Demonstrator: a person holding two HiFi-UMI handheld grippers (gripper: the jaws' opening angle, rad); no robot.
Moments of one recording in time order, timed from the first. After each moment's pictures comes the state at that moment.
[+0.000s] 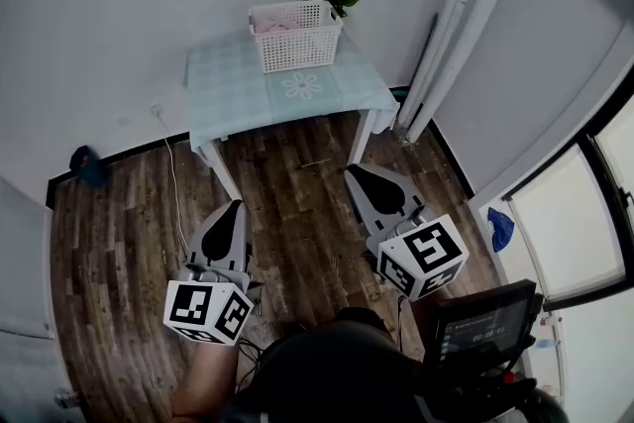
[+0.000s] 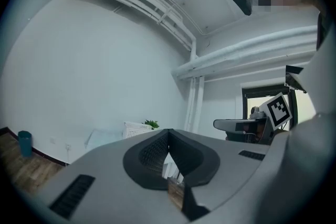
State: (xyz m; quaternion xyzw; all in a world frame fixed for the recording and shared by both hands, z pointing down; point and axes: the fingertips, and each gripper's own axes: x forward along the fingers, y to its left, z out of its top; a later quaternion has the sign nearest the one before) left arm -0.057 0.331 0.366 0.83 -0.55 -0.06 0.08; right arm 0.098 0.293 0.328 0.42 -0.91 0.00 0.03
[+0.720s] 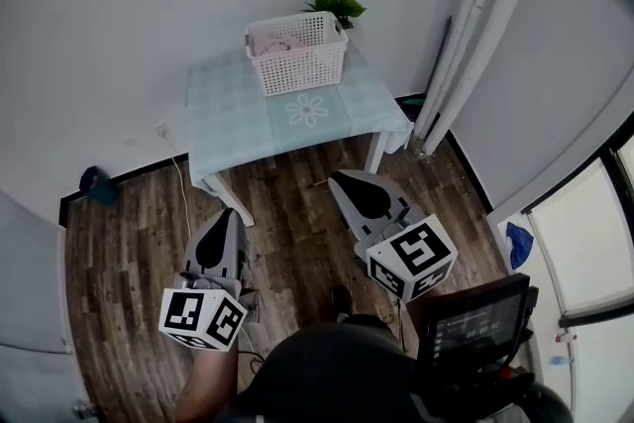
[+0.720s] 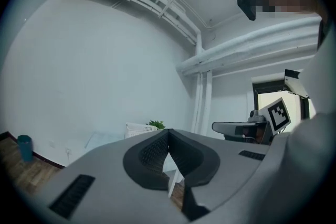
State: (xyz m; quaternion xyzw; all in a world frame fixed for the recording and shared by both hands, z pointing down) left arm -0.054 0.215 0.362 0.82 -0.57 -0.05 0.08; right arm 0.093 0.172 0.336 0.38 -0.92 0.01 0.01
